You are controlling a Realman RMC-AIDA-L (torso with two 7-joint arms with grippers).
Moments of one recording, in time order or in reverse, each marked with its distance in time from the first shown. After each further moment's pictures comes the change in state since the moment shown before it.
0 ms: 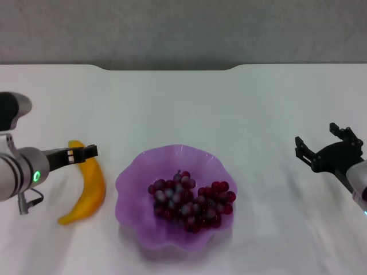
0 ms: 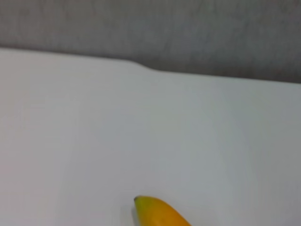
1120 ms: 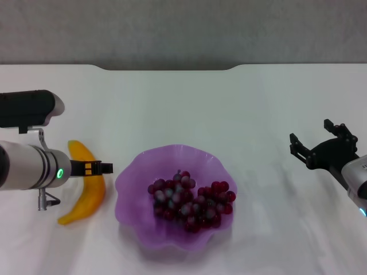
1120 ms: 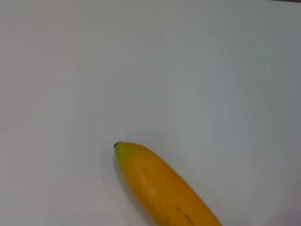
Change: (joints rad) left arm -0.237 -0.001 -0.038 -0.244 -0.055 -0.171 0.011; right arm 0.013 0.001 -0.005 0.010 -0.002 0.000 0.000
